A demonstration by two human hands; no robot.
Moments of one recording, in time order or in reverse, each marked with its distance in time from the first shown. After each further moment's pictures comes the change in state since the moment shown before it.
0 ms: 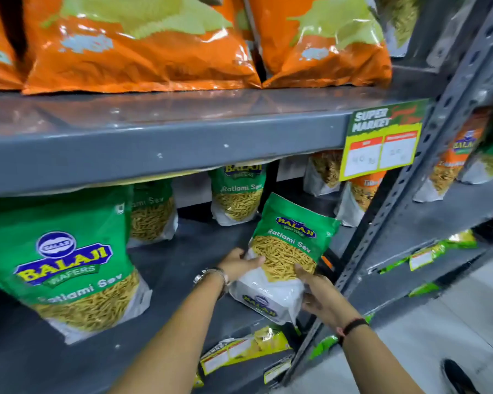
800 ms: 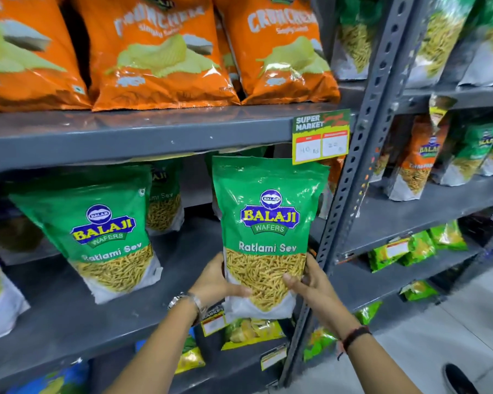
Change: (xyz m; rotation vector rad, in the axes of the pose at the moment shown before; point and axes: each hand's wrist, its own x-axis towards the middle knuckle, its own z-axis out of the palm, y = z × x) left_hand -0.140 -0.011 0.015 -0.072 0.051 0.312; right_hand -0.087 0.028 -0.034 -0.149 -0.228 -0.580
